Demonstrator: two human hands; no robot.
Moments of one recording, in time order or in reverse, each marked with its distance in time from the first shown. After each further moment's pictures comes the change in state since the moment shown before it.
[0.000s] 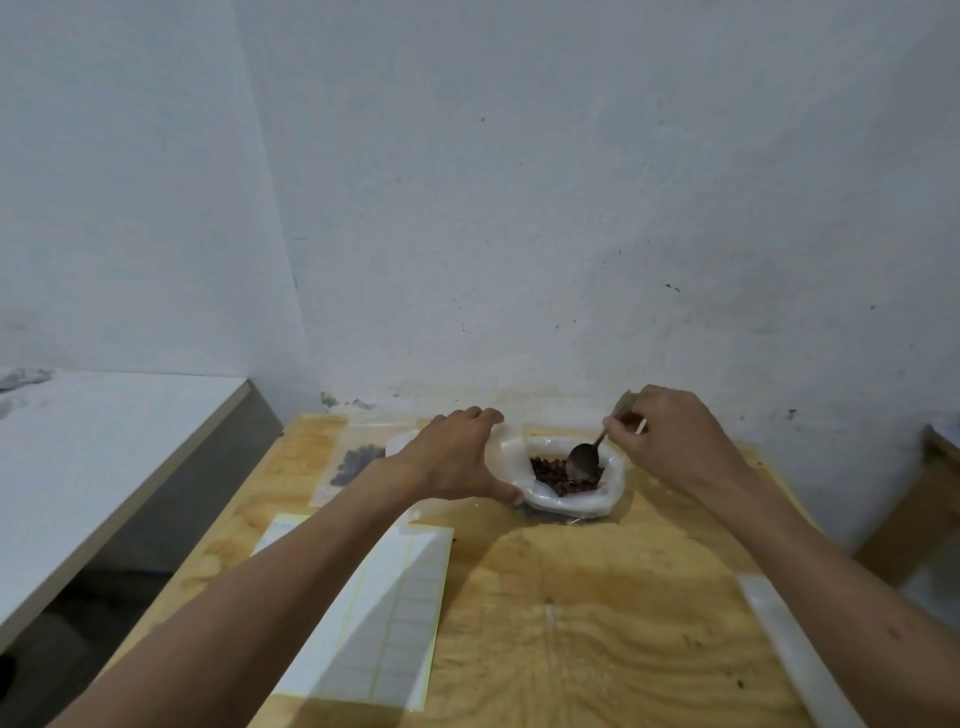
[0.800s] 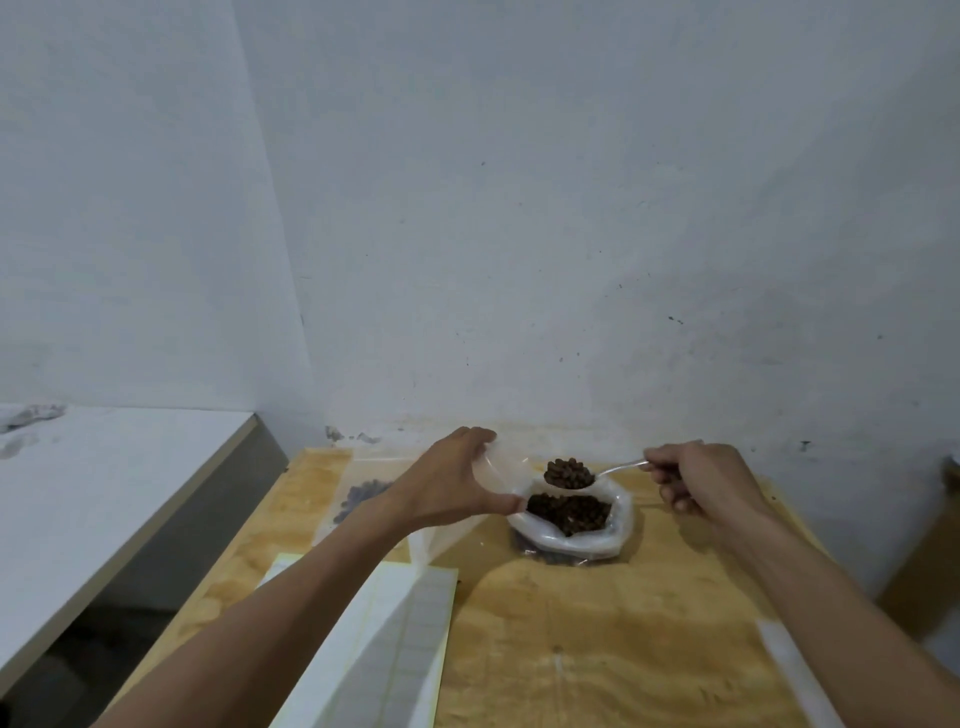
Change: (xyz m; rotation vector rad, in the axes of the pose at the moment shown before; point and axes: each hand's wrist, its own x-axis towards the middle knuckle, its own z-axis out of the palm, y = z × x) left_hand 0.000 -0.012 -0.006 -0.303 0.131 -0.044; right_hand 0.004 0.016 0.001 0.911 -0.053 0.811
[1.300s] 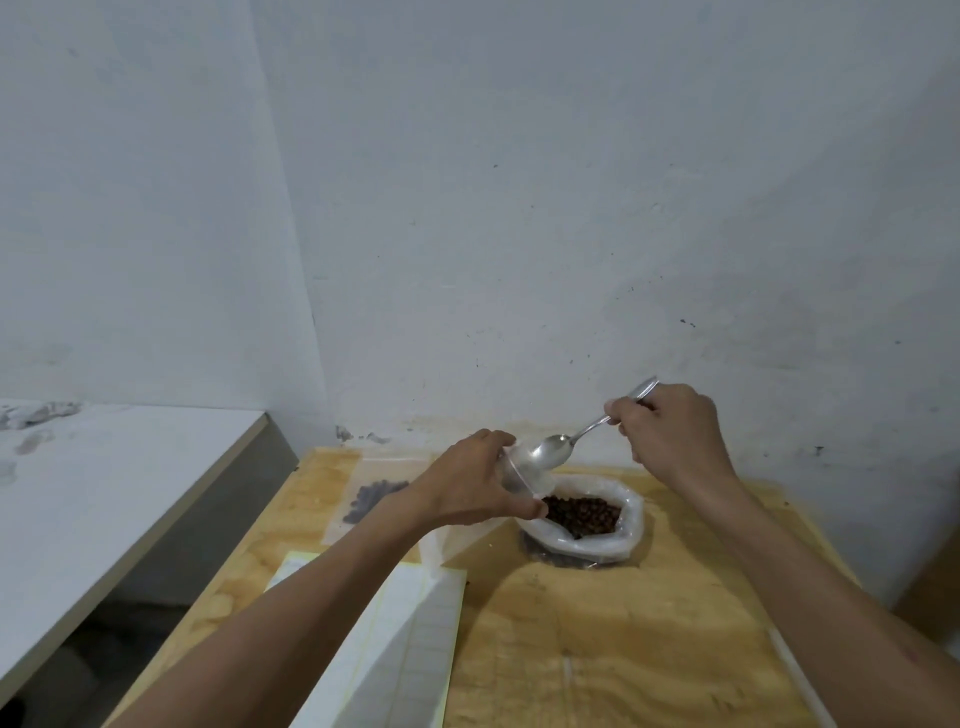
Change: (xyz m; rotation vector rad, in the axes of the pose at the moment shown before) left_hand 0.005 0.012 0.002 0.045 -0.048 -0.002; right_hand -0.032 -0.051 0.036 -0.394 0.118 -0.577
